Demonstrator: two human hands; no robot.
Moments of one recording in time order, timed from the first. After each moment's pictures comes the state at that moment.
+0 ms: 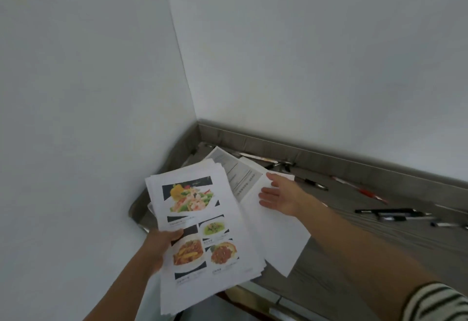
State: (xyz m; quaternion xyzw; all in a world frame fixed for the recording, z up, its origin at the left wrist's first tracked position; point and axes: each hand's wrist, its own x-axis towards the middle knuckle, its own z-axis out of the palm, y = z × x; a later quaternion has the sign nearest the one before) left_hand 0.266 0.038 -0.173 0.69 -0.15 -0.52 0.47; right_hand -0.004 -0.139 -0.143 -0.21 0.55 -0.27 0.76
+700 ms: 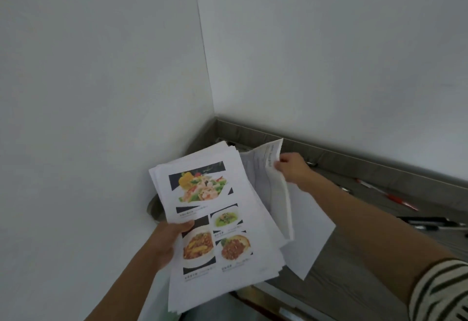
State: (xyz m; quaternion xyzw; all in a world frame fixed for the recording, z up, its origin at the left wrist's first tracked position) left_hand 0.299 0.038 -0.168 0.61 -0.16 -0.58 0.51; right_hand 0.043 -0.179 -0.118 -0.62 0.58 -0.21 0.49
